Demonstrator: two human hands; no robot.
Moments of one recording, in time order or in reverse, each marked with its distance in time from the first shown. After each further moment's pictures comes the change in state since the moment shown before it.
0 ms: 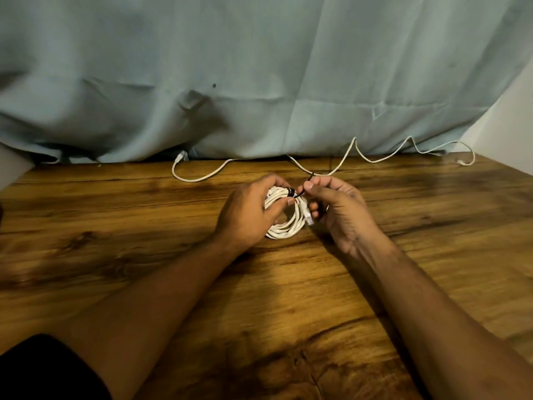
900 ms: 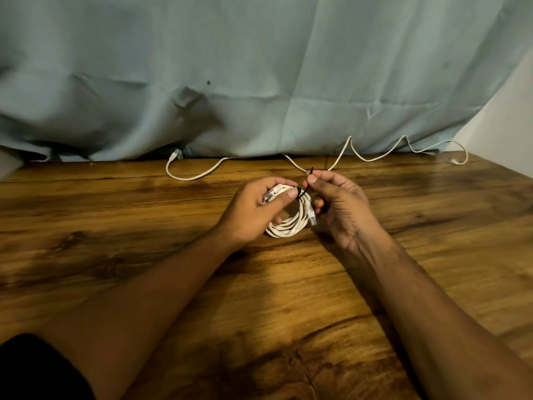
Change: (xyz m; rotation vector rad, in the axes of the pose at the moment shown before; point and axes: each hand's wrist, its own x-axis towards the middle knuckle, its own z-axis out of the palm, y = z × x) left_hand -0.001 0.017 0.002 -0.458 -0.151 -0.162; right_hand 0.005 -0.004 -0.003 0.018 0.086 -0.001
